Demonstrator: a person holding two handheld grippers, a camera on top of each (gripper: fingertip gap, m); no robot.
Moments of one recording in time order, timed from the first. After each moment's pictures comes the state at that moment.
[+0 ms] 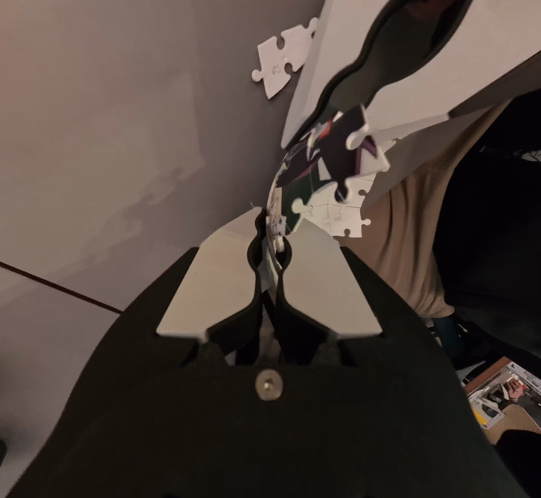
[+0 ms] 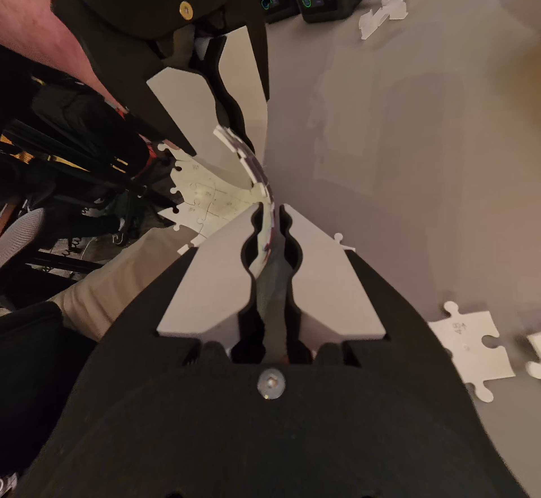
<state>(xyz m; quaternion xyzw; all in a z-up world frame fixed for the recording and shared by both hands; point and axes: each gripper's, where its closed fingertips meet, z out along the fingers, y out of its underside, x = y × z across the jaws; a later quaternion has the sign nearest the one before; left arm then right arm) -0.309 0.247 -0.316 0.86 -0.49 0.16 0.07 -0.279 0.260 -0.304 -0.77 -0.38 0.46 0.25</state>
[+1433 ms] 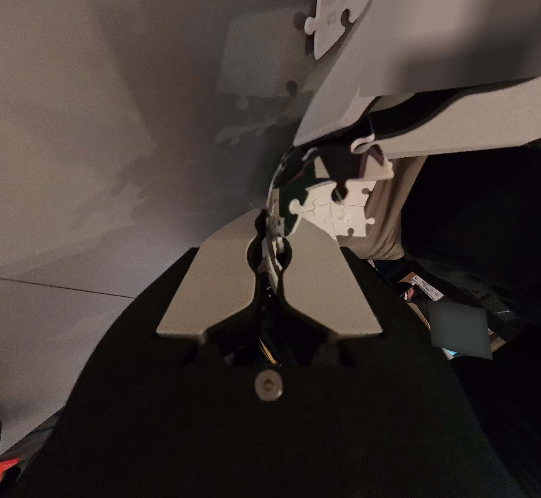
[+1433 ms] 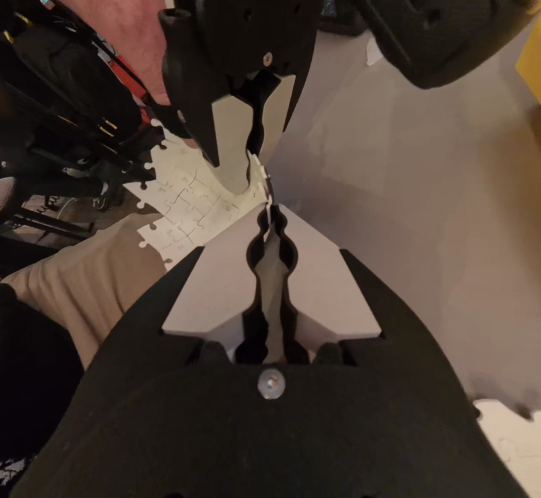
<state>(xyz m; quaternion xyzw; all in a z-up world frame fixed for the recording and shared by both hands) -0.330 0.250 -0.325 0.85 -0.44 0.16 0.25 -0.292 0.283 -0.302 -0.74 -0.45 0.44 0.25</state>
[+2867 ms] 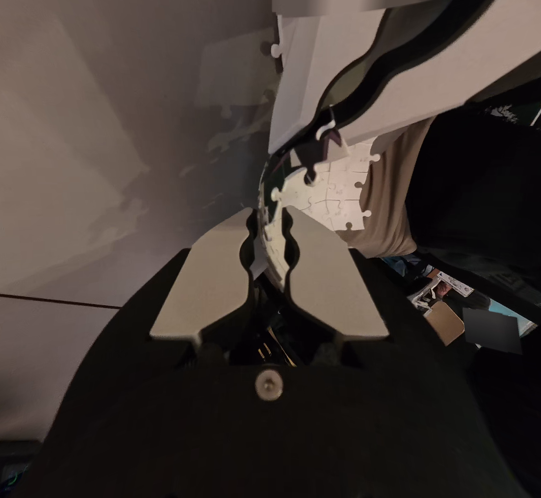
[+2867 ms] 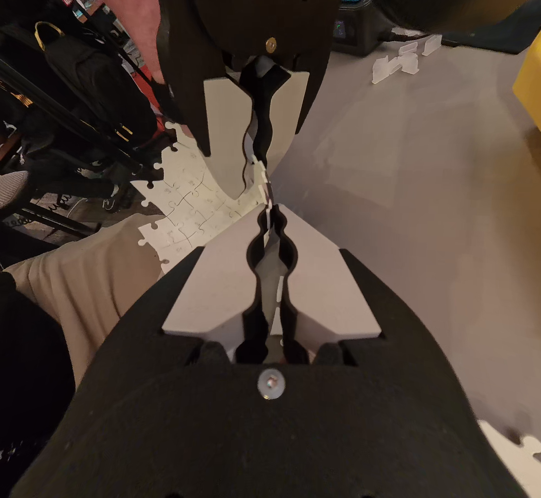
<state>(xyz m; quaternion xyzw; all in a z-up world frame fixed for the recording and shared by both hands) -0.322 0.257 -0.318 0.82 -0.49 0.20 0.21 -0.292 0.287 -0.300 -0.71 -0.46 0.47 0.27</state>
